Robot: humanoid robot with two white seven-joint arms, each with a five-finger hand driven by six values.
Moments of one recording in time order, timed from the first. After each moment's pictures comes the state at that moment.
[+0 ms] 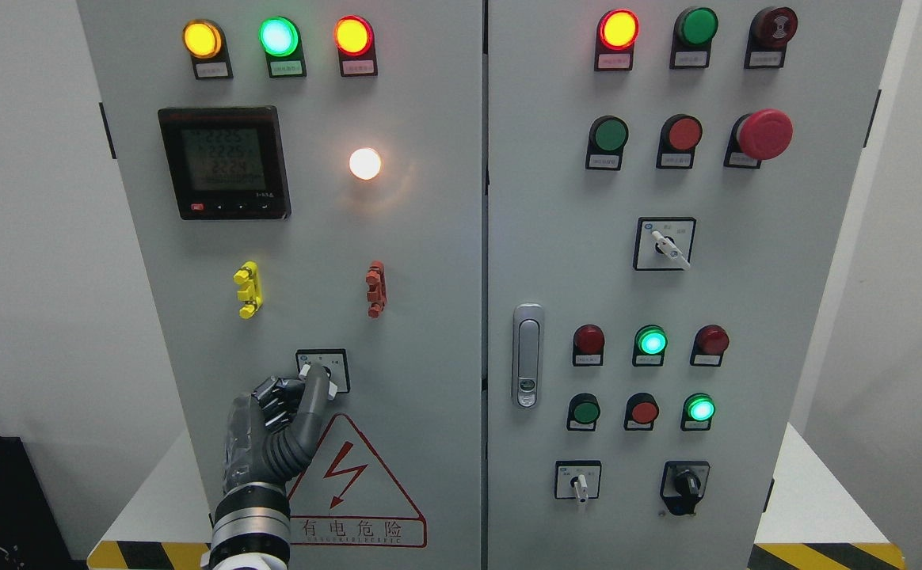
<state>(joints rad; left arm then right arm) -0.42 -0.15 -0.04 -1.93 -0.21 0.64 0.24 0.05 0.13 -0.23 -0.12 0.16 0.07 -0.13</state>
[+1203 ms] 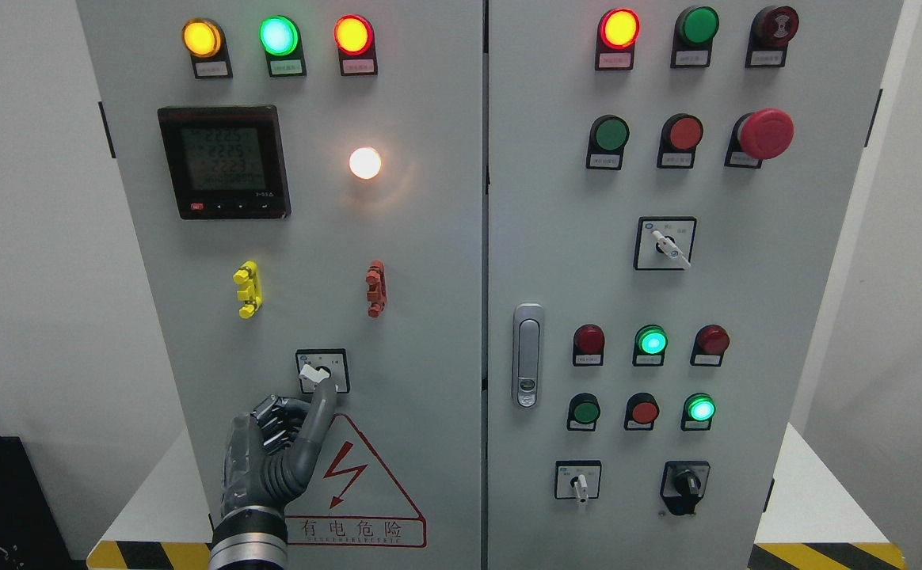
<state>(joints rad) -0.32 -0.15 -0.04 -1.96 -0.20 0.53 0.22 0.05 0.13 -0.23 -0.12 0.16 0.07 -0.13</state>
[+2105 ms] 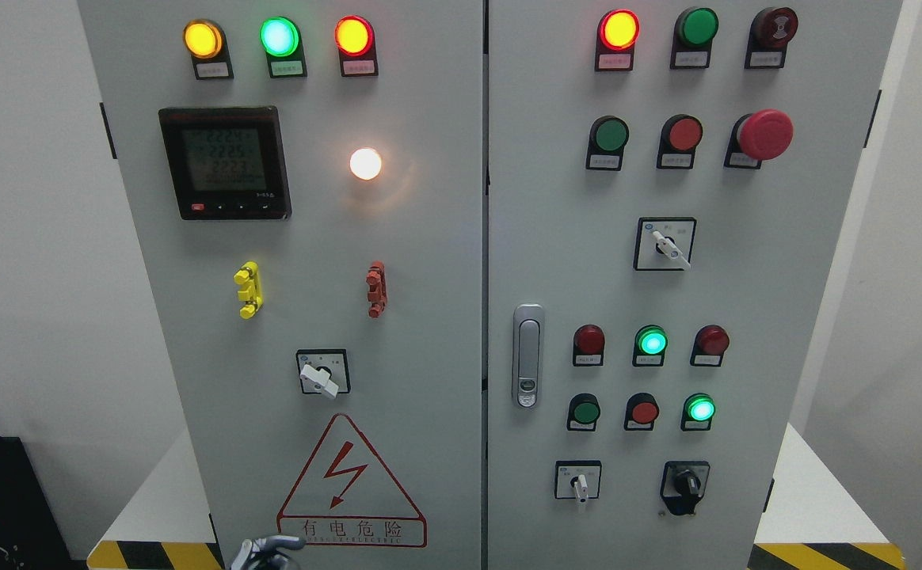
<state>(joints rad) 0.16 -0.09 0.00 -1.70 -0.15 -0.41 0.14 0.05 0.13 -0.23 -0.12 0.16 0.07 -0.13</state>
